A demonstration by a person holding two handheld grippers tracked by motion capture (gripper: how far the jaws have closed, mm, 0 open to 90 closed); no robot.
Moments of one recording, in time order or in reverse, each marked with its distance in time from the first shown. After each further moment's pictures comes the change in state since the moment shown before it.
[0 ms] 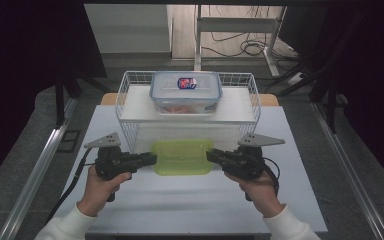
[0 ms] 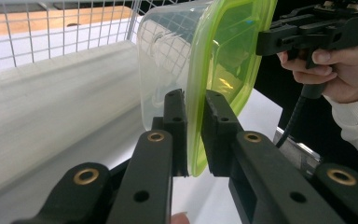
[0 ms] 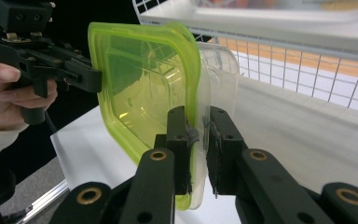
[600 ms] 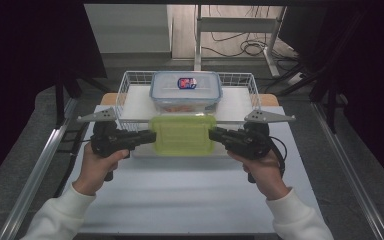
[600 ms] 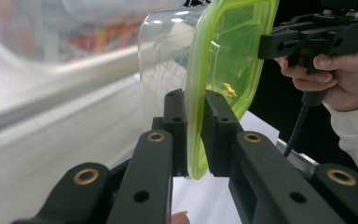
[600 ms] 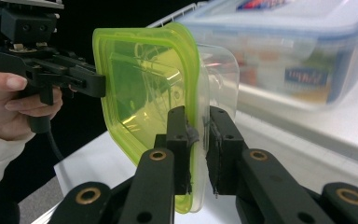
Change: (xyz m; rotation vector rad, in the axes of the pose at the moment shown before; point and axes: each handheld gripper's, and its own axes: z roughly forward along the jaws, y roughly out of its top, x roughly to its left) left arm -0.002 0.060 -0.013 -0.038 0.000 0.036; right arm 0.000 0.055 -0.013 -0.062 -0.002 0.002
